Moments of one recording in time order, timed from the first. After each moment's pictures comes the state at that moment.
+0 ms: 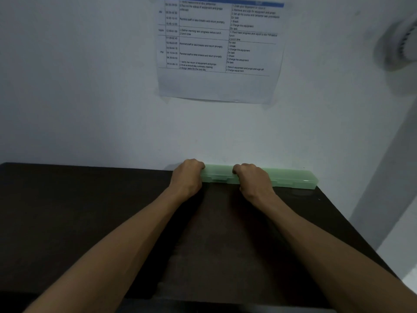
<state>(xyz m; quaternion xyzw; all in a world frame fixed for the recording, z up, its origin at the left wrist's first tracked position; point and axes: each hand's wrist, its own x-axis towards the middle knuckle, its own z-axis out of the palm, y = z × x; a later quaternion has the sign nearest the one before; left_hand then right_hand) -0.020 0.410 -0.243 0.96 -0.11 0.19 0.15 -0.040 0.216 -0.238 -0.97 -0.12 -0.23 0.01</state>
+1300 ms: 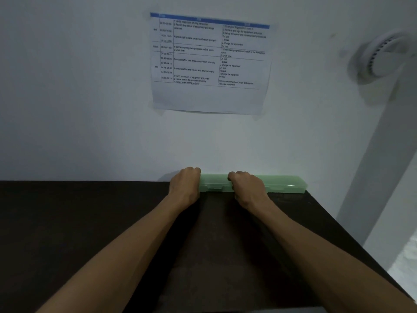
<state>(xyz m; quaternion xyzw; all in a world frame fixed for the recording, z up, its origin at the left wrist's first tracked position) -0.023 0.407 -0.234 0.97 -0.14 0.19 0.10 -0.048 0.223 -0.233 -0.97 -0.09 -0.22 -0.01</state>
